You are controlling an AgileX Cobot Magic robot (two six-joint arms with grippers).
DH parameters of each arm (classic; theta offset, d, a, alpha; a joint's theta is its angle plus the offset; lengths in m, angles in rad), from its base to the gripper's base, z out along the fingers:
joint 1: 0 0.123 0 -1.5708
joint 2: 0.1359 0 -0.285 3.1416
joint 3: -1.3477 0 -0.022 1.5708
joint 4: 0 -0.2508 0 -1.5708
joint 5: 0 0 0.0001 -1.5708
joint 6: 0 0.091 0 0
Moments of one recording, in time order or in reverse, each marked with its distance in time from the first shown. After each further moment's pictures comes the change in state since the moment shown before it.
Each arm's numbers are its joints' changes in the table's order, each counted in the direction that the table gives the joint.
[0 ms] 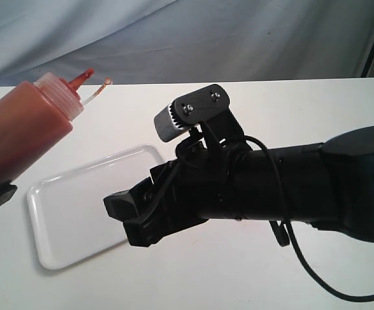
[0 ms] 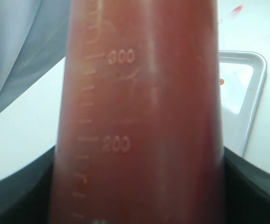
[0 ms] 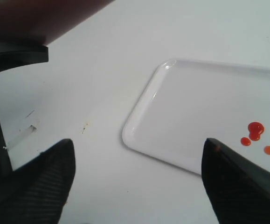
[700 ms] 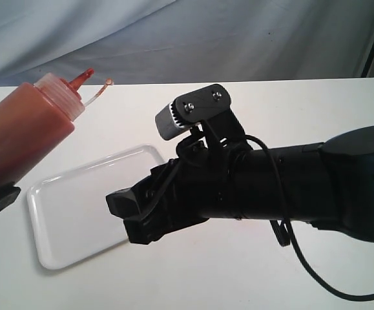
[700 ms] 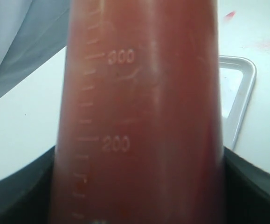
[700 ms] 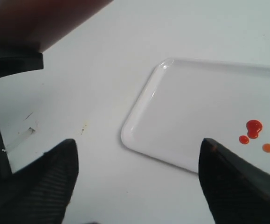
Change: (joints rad) left arm 0.000 0.000 0.000 0.054 0.000 -0.002; right arm -0.002 0.000 0.000 0.000 0.008 0.017
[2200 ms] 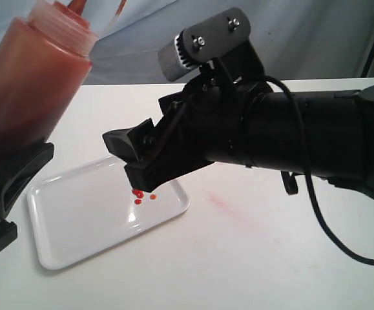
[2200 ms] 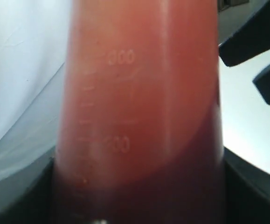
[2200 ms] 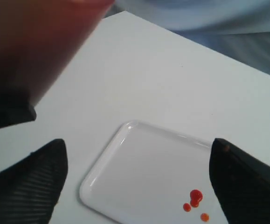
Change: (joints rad) left arm 0.000 0.000 -0.136 0.080 0.573 -0.019; right arm 0.000 -0.088 0.094 0.000 0.132 -0.163
